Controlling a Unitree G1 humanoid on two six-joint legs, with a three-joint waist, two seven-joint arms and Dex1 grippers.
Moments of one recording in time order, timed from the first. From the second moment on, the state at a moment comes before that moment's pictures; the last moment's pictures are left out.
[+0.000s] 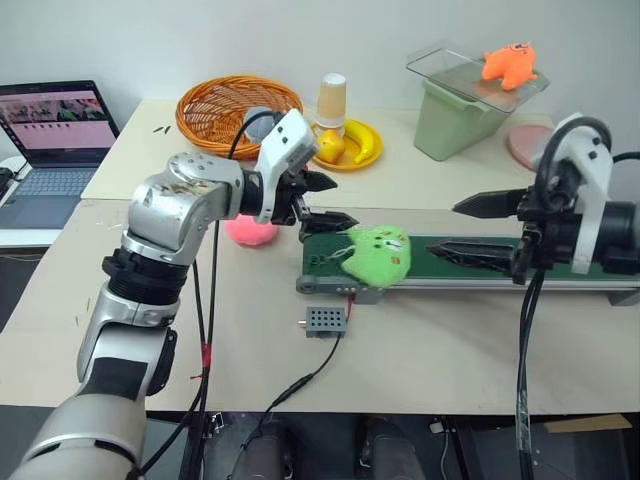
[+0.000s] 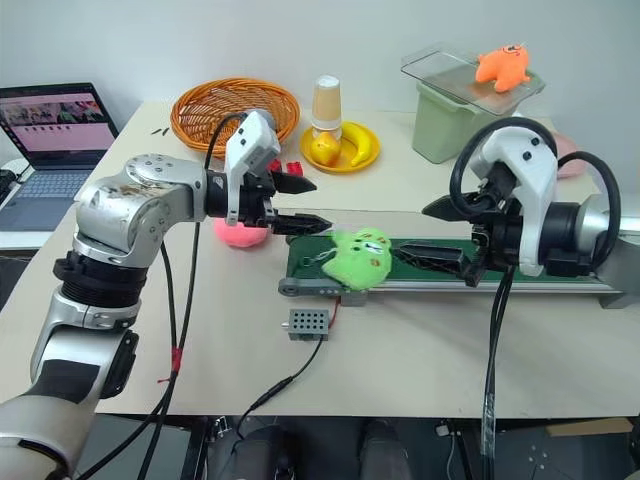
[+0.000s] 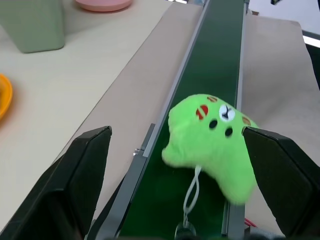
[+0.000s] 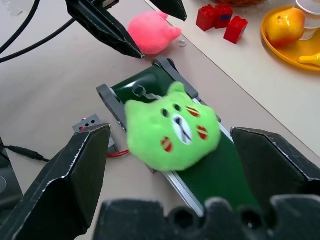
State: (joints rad) left arm -1.02 0.52 -0.17 0.02 -0.40 0.92 -0.99; right arm -0.66 -1.12 -0.29 -0.54 1.08 1.29 0.64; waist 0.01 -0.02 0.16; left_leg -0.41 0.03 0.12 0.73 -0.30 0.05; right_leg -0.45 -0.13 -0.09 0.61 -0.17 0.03
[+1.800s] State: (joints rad) left arm -1.14 0.45 -0.11 0.97 -0.04 0.58 -0.68; right arm -0.69 -0.95 -0.22 -0.54 1.03 1.17 0.56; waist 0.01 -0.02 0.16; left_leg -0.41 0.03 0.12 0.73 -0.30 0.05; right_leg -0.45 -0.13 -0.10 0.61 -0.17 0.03
